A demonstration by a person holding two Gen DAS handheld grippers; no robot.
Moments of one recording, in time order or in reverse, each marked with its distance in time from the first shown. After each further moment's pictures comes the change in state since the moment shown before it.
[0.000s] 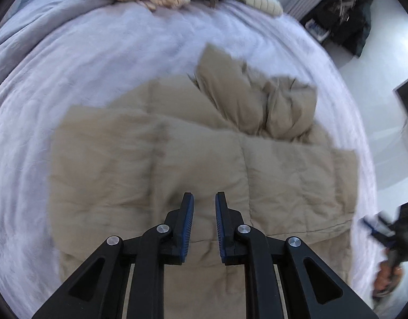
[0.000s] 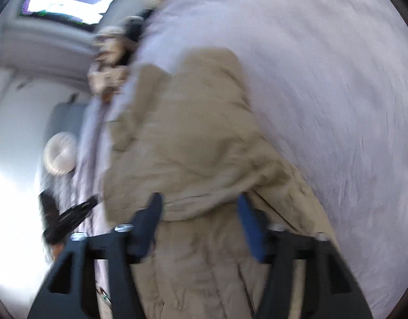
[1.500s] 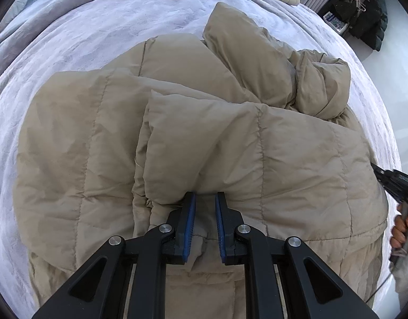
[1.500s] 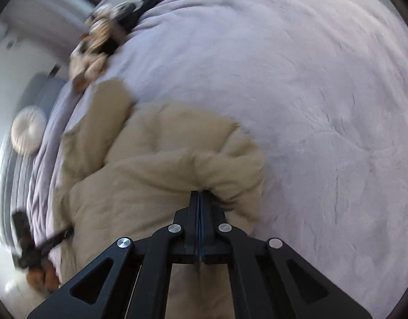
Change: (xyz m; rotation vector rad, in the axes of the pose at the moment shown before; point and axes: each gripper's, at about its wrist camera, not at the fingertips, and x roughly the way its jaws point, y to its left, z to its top) left arm 0.049 -0.004 -0.020 -0.021 -0.012 0.090; right arm 0.120 -0.030 0.098 -0.108 0.024 -0.253
